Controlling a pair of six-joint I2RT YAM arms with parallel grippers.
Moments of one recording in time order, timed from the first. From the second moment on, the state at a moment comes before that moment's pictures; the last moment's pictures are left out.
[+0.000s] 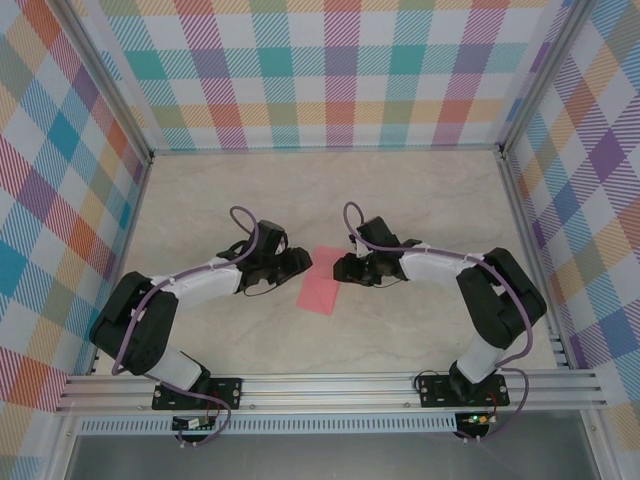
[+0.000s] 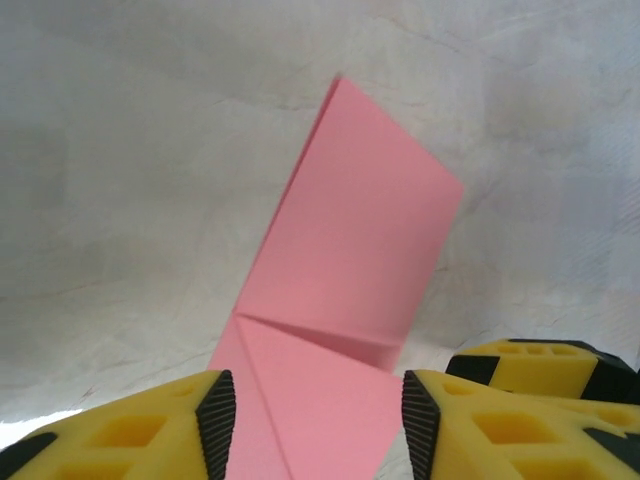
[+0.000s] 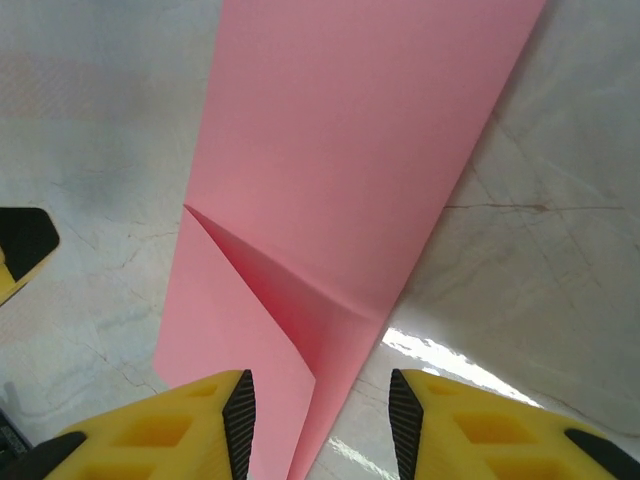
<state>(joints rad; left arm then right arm) -0.56 1.51 0.76 -0.13 0.23 -0.96 0.63 1.69 0.89 -0.23 -0.41 0.65</state>
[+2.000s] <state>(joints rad) -0.56 1.67 0.74 0.07 0.48 -1.01 0.58 1.58 0.89 -0.27 -0.31 0.73</state>
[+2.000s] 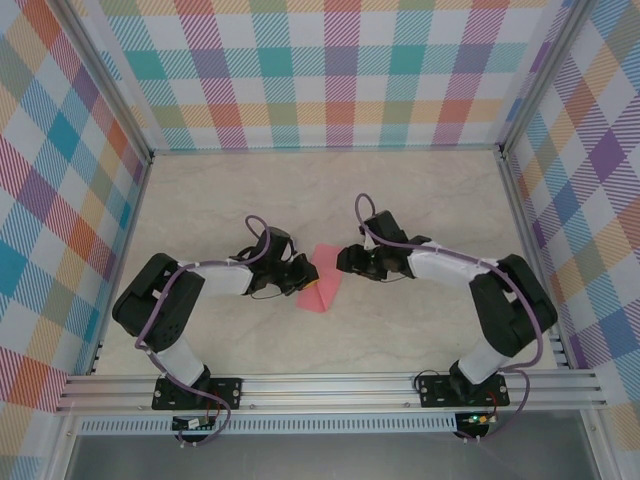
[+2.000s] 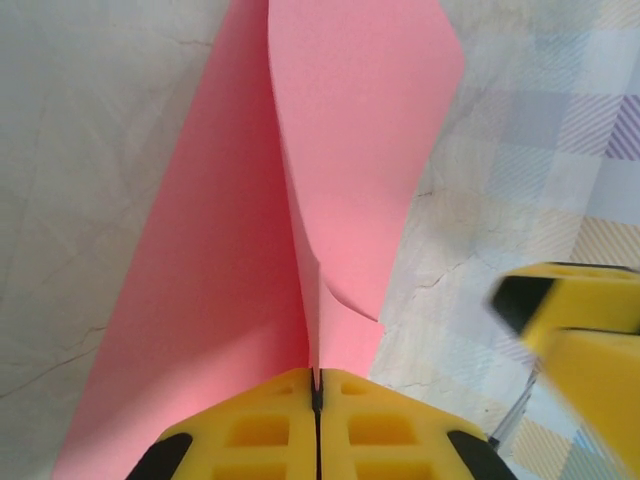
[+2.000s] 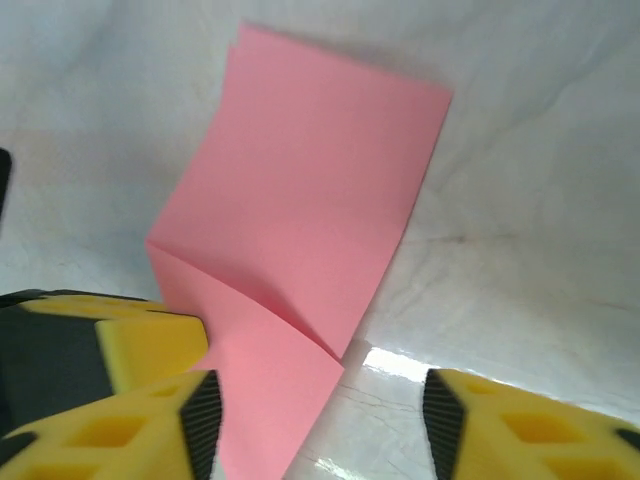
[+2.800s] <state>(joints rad) -0.64 1.43 1.25 -0.85 -0.38 -0.53 0.55 1.30 0.88 -0.50 0.10 0.69</state>
